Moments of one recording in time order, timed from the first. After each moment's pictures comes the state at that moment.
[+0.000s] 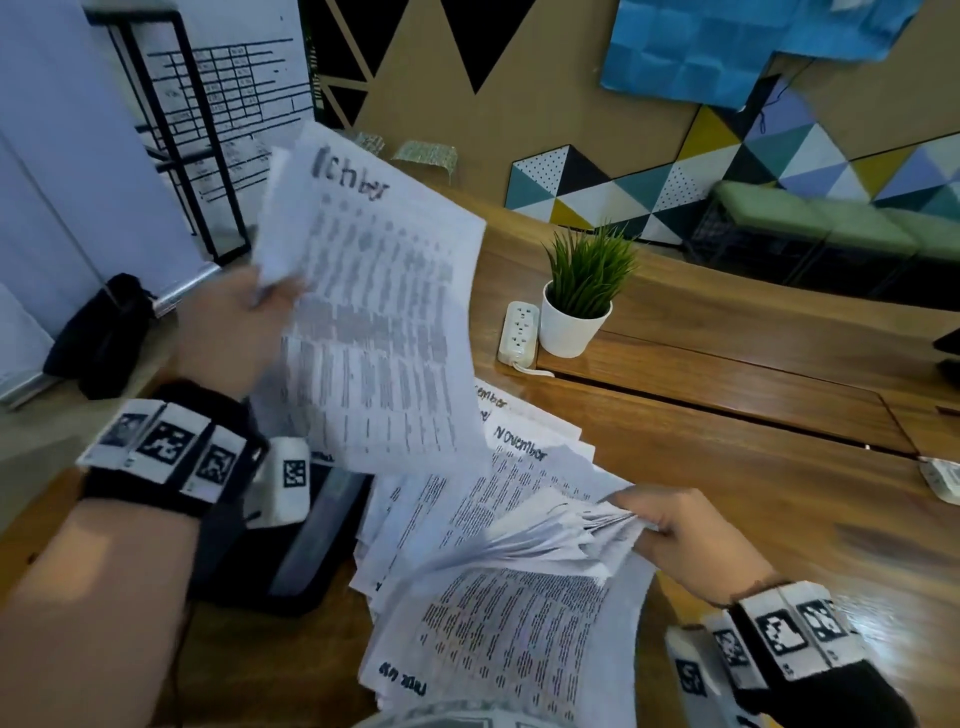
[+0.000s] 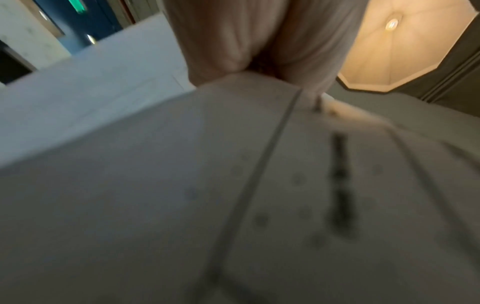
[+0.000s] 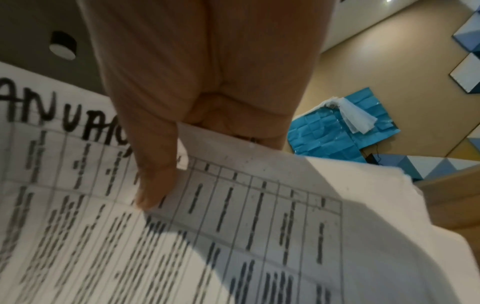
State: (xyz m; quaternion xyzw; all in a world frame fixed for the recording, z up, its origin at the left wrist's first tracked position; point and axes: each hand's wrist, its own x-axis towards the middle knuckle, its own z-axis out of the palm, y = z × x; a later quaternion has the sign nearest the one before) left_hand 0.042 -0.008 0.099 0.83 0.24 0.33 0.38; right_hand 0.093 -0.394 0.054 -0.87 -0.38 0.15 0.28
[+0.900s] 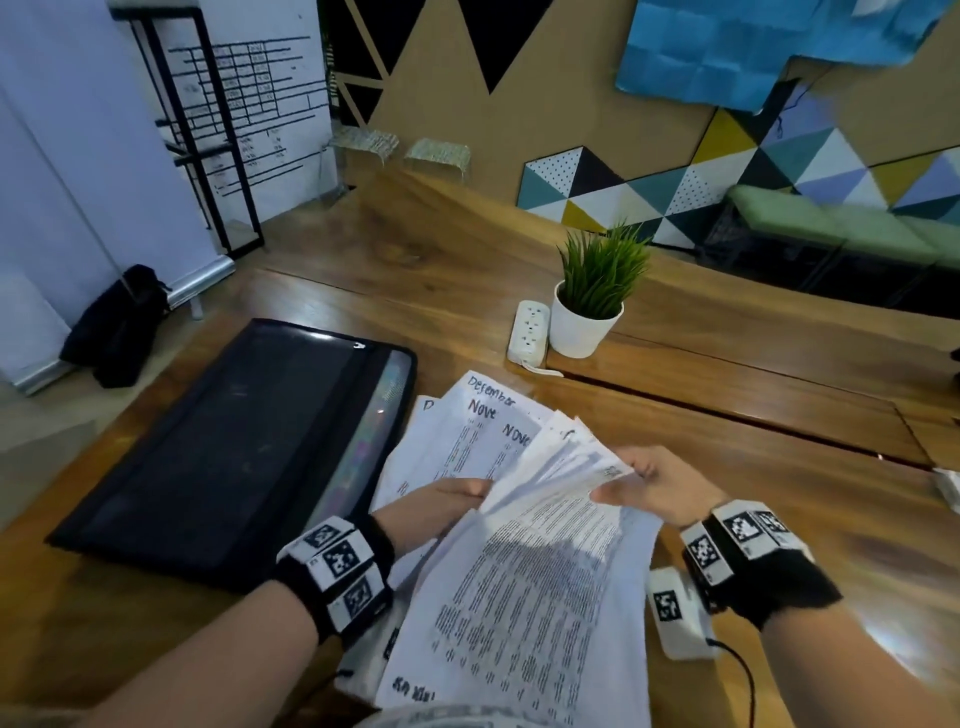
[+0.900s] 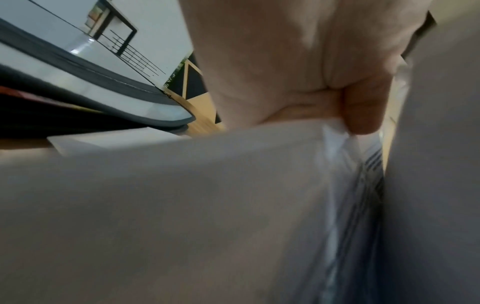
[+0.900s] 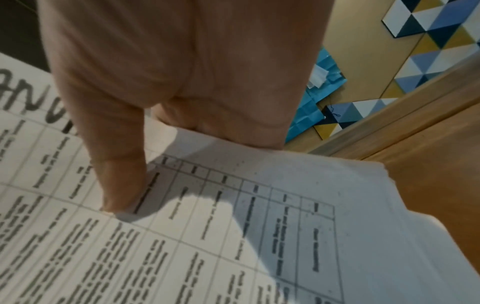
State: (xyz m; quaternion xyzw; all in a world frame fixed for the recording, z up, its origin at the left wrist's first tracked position) left_hand 0.031 -0.138 -0.019 0.69 0.10 -0.21 0.69; right_hand 0.140 -0.373 0.041 -0.82 -0.25 0.34 0.38
